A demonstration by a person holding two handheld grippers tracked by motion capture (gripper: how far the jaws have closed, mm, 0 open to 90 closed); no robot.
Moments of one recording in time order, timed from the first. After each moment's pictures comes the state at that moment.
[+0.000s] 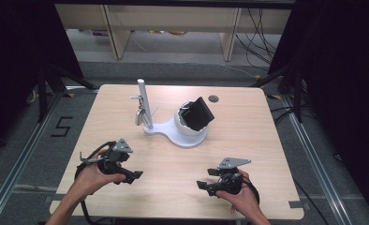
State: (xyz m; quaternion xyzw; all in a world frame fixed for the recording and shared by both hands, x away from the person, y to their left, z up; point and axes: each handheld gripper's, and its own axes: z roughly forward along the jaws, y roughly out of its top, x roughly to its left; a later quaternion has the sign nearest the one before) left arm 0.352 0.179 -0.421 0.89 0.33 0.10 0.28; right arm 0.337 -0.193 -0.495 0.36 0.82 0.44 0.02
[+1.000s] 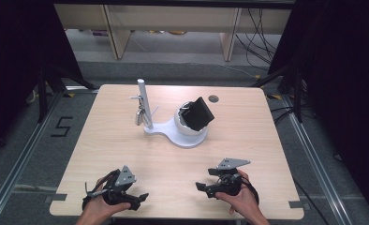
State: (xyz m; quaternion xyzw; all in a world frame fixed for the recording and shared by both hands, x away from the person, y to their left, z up) left arm 0.295 0.171 -0.485 0.87 0.33 0.14 0.33; right arm 0.335 -0.189 -0.495 0.36 0.82 0.44 0.02
